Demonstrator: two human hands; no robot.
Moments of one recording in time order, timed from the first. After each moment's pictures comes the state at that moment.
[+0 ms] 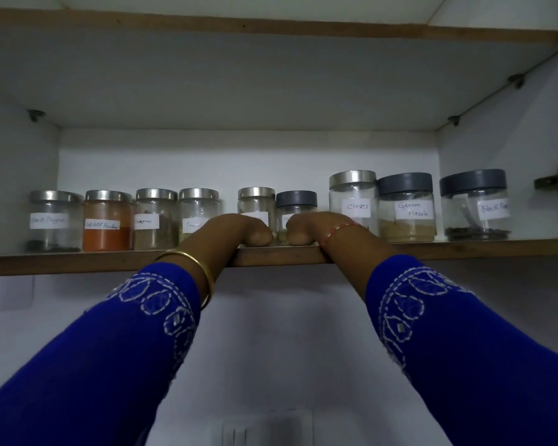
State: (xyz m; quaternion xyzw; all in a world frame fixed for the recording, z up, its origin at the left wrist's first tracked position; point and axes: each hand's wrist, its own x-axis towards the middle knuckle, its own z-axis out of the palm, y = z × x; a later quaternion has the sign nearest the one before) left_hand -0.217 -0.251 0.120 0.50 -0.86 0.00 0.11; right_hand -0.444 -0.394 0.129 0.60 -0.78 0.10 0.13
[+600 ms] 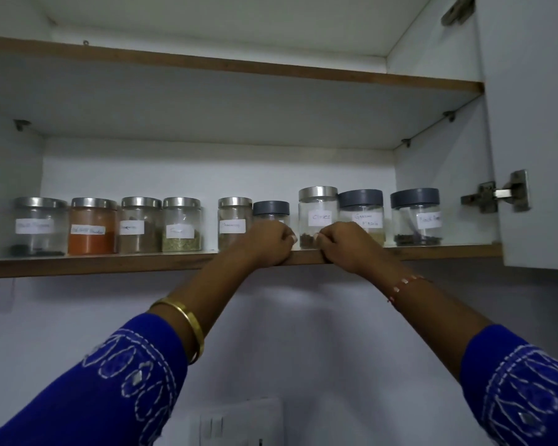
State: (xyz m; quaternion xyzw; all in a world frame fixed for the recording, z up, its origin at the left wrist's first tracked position) left_hand -0.236 -0.167 0.091 0.29 -0.90 0.01 0.33; right_hand -0.375 -0.093 0.076 0.61 -0.68 0.35 0.22
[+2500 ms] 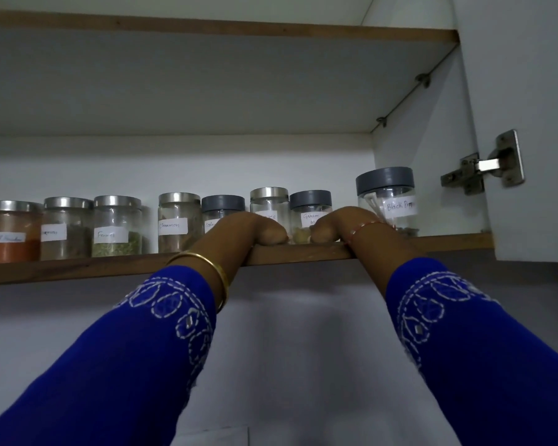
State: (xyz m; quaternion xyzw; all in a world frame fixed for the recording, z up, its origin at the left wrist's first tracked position) left_hand -0.360 -0.175 0.120 0.47 -0.87 -0.07 0.11; right_hand -0.626 -0.329 0.143 0.50 -0.86 0.05 -0.01
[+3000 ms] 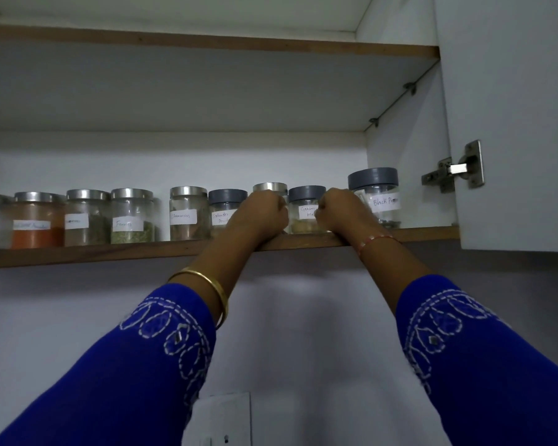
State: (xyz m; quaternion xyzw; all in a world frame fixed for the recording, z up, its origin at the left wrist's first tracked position) left_hand -0.341 -0.151 0.100 0.32 -0.85 0.04 0.42; right_hand -0.482 -0.104 0.098 0.53 -0.71 0.40 0.24
